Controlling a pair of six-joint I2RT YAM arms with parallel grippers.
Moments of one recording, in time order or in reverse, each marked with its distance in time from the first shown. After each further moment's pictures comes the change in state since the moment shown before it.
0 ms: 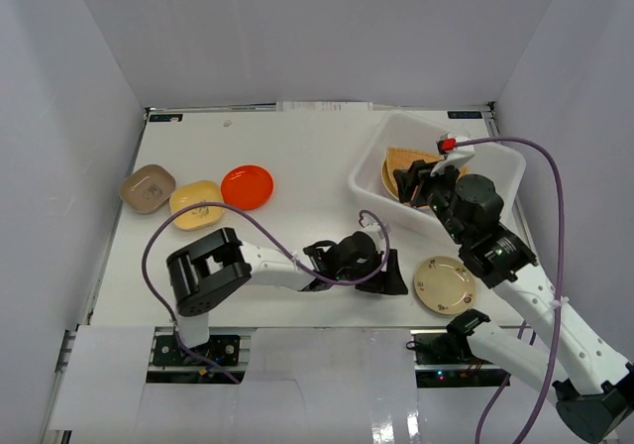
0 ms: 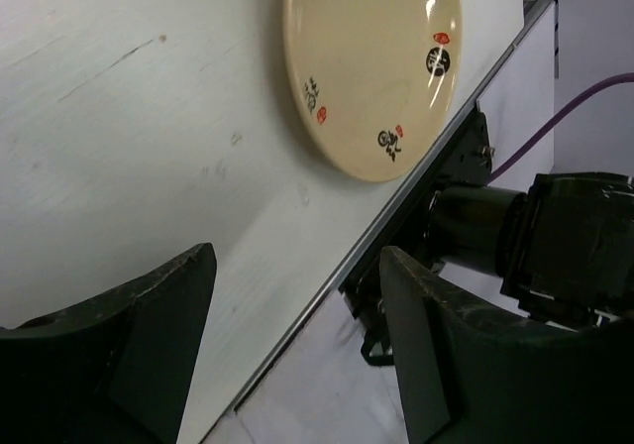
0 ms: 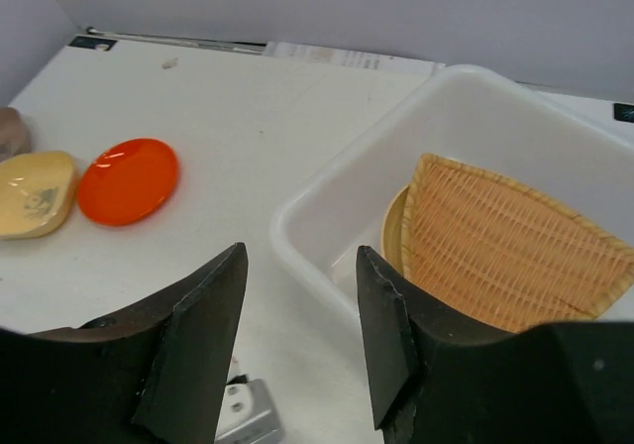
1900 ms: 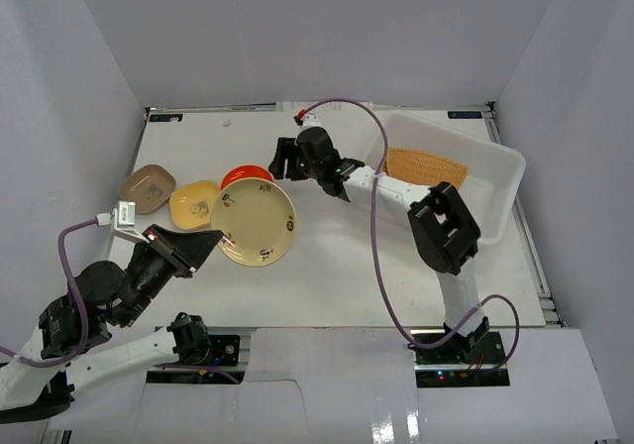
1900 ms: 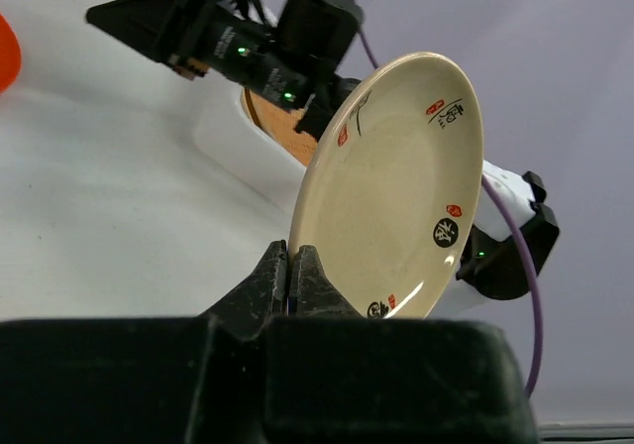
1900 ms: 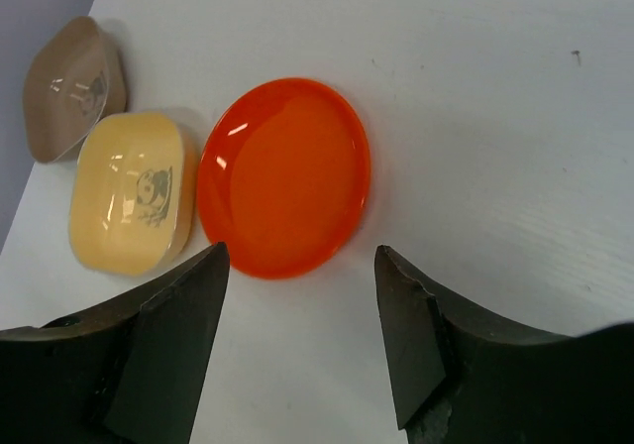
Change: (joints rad) left arm 0.030 -1.520 0.015 -1.016 -0.757 -0.023; right arm 0.193 1.132 0.587 0.241 -0.209 0.387
